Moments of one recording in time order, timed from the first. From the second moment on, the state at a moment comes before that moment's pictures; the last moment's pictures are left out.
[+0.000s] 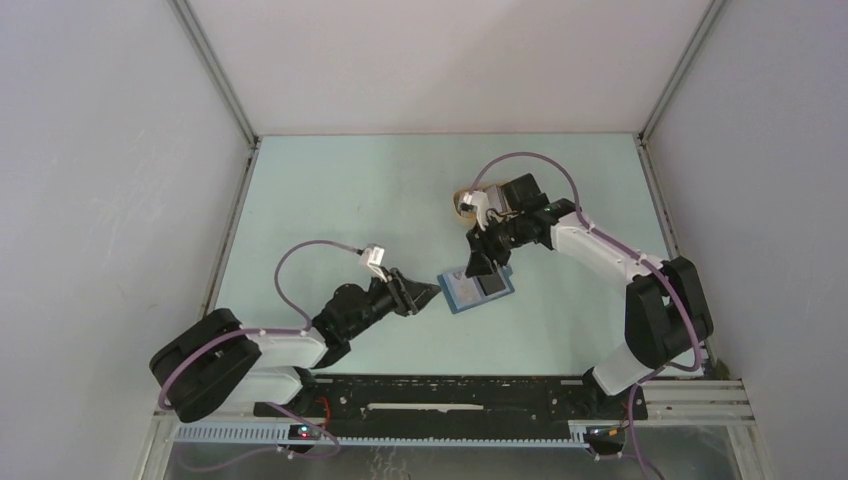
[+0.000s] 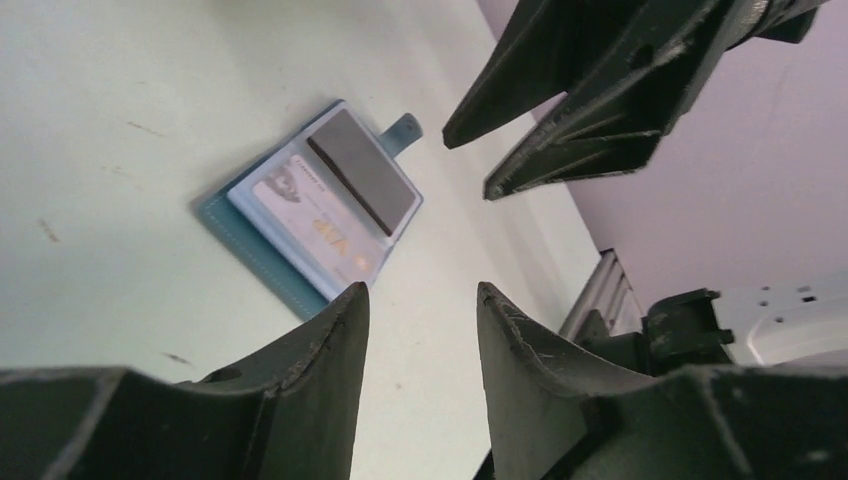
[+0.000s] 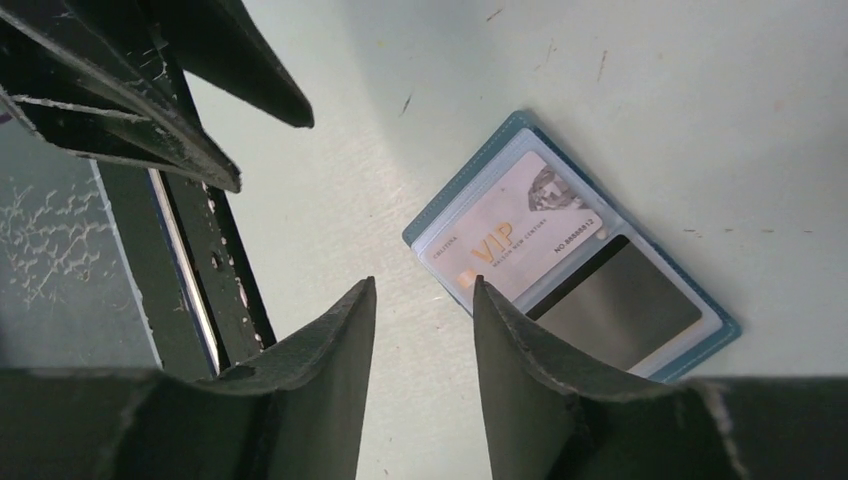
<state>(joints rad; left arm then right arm) -0.82 1.24 0.15 0.97 0.02 -0.82 0.47 1.59 1.14 -0.58 -0.73 -0.31</state>
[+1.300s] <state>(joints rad) -0.82 1.81 0.37 1.11 0.07 -1.12 0.44 1.91 1.21 -0.59 -0.65 -0.17</state>
